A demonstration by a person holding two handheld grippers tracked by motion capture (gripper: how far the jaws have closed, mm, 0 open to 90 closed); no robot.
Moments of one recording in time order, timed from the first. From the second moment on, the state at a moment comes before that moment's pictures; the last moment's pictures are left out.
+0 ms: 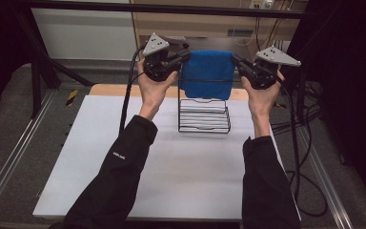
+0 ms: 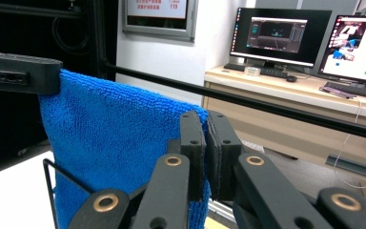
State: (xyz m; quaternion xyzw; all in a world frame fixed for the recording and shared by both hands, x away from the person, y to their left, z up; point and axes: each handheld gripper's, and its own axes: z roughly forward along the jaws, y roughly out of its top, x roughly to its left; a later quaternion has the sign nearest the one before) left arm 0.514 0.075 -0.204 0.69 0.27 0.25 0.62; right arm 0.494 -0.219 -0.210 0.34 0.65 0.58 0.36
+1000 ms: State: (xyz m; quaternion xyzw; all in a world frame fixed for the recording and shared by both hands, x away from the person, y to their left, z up) left arm 0.496 0.075 -0.222 0.72 0.27 0.22 0.60; right arm 0.467 -0.226 -0.221 0.33 0.69 0.55 0.34
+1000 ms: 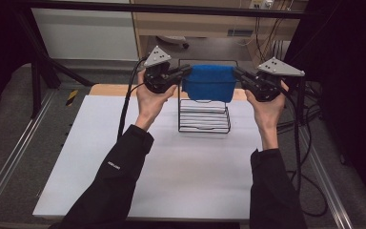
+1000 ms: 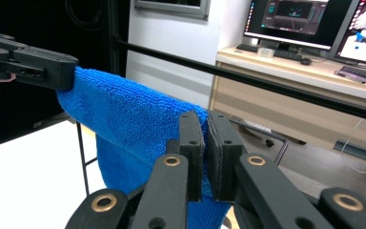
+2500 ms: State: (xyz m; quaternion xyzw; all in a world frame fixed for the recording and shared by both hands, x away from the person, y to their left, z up) left arm 0.493 0.070 -0.234 0.79 0.27 0.17 0.53; right arm 0.463 -0.227 -0.247 0.31 0.73 0.52 0.31
